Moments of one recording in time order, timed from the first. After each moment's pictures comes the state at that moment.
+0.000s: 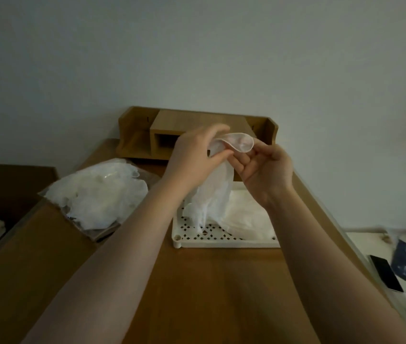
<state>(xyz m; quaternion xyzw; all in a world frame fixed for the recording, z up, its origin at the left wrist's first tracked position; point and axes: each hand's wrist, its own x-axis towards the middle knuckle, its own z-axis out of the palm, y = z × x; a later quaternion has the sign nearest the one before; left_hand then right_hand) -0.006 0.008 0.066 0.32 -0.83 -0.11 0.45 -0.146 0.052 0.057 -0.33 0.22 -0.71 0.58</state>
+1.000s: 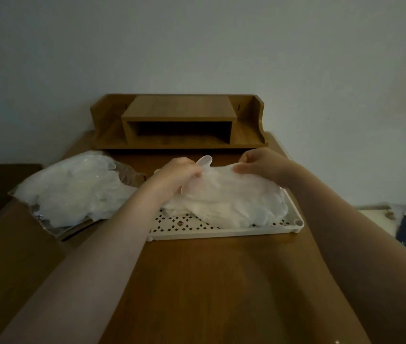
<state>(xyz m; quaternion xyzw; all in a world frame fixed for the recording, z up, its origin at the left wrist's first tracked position) -0.054 -0.013 0.010 0.57 -0.66 -0.44 0.23 -0.257 0.028 0.022 -0.61 0.70 -0.24 0.29</state>
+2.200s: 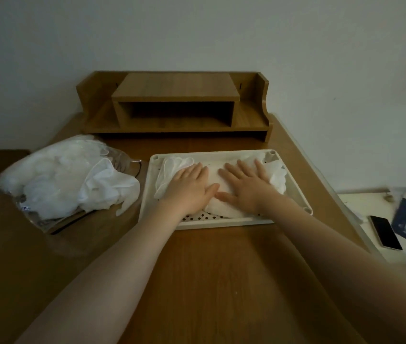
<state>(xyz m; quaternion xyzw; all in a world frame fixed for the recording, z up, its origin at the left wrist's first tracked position) -0.067 -0.022 -0.069 0.46 -0.88 -0.08 -0.02 -0.225 0.031 -0.057 -0.72 0.69 0.08 0.03</state>
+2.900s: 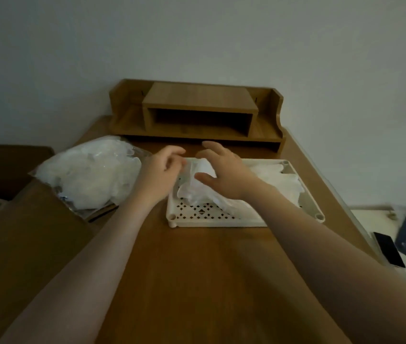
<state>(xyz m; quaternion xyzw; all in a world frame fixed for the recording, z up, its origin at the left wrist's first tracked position) 0.027 -0.004 -0.016 0.48 -0.74 -0.26 0.39 -0.135 0.030 0.007 -0.78 0.61 -0.15 0.04</state>
